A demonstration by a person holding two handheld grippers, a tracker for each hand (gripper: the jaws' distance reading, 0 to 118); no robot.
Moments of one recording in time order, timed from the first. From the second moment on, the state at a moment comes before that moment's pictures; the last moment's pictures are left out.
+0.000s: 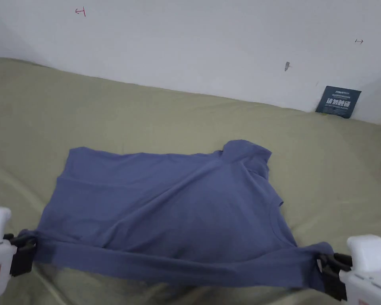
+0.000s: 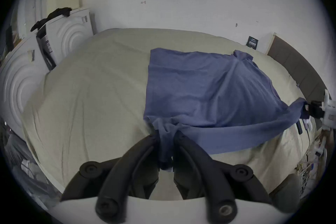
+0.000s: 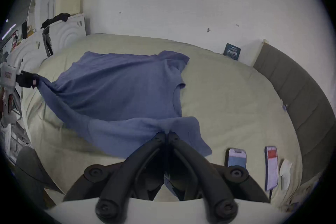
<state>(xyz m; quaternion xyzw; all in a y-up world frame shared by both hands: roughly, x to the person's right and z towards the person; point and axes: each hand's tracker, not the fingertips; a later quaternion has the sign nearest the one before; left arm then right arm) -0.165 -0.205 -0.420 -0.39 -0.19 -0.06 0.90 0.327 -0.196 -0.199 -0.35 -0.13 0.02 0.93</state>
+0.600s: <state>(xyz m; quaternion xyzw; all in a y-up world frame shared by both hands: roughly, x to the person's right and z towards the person) -0.128 -0.210 -0.576 -0.44 -0.27 -0.12 0.85 0.419 -0.203 -0.392 -0.40 -0.14 -0.05 0.91</state>
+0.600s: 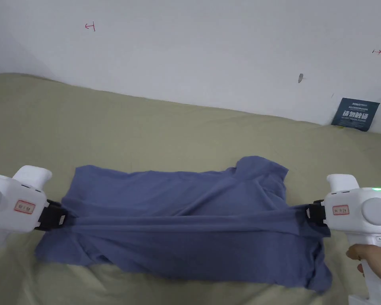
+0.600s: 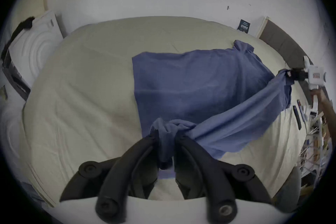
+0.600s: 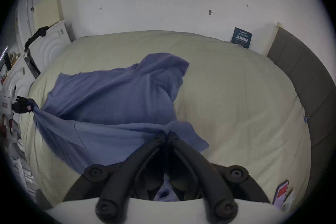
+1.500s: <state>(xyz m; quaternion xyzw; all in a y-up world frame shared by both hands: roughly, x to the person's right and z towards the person) -0.127 -0.231 -0.337 -0.33 -0.16 0.00 0.93 0.212 -0.224 -0.192 -0.32 -0.18 -0.08 0.93</state>
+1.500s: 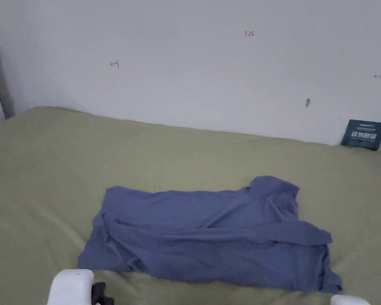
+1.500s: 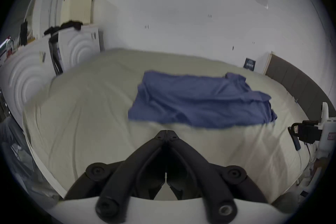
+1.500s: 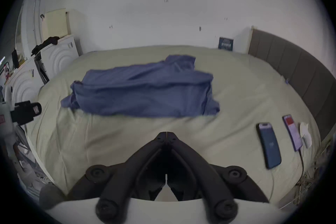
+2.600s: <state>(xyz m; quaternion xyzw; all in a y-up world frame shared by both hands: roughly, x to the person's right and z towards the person) -0.136 -0.286 -0.522 -0.41 -0.18 -0.01 0.89 0.394 -0.296 -0.322 -0.40 -0.16 -0.09 0.90</state>
